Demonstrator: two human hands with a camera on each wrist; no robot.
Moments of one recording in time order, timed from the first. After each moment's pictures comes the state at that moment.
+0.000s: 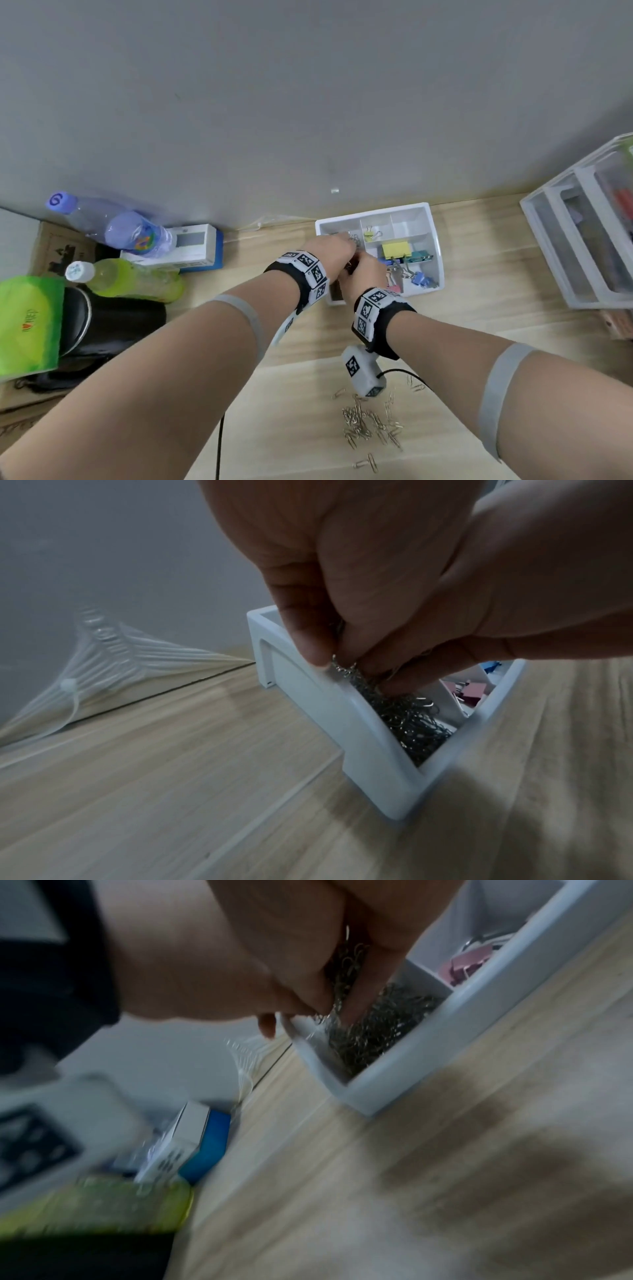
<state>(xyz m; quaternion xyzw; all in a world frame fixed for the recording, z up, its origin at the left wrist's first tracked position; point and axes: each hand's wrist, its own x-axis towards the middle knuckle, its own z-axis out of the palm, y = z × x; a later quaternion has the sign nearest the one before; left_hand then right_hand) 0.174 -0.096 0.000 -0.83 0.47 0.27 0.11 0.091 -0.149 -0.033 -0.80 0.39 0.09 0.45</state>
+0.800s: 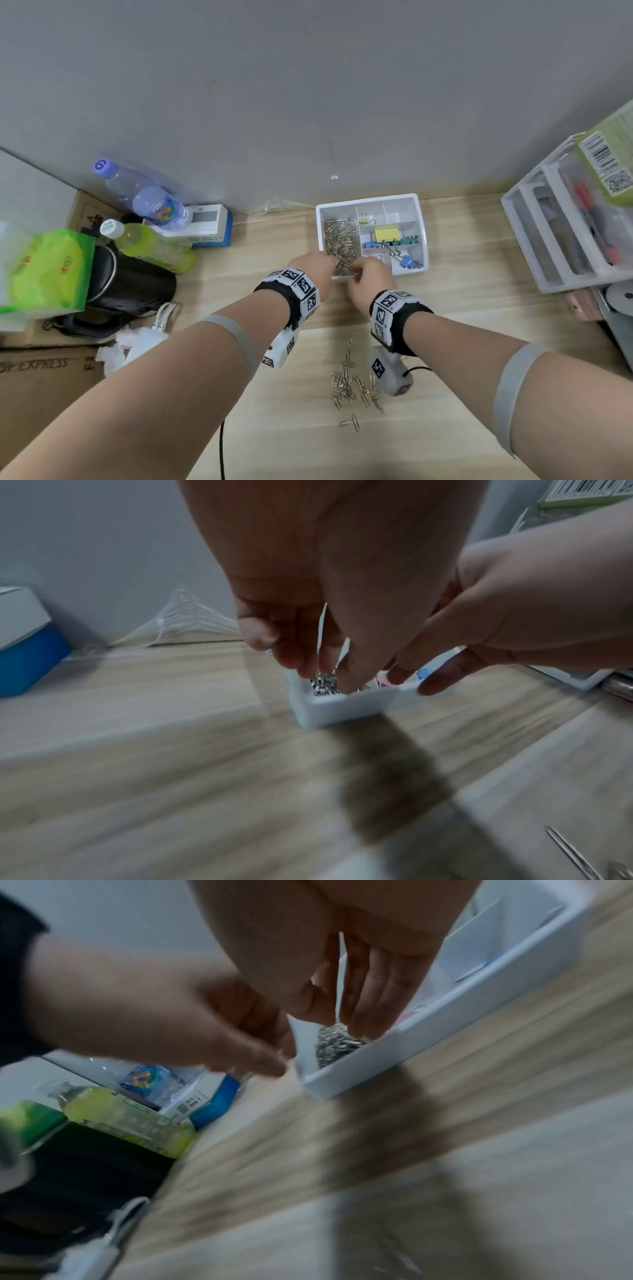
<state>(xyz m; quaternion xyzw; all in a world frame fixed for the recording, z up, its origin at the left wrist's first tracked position) 0.101 -0.047 0.008 -0.89 0.34 0.29 0.07 0.018 -0.161 -0.019 -0.87 0.26 0.11 0.41</state>
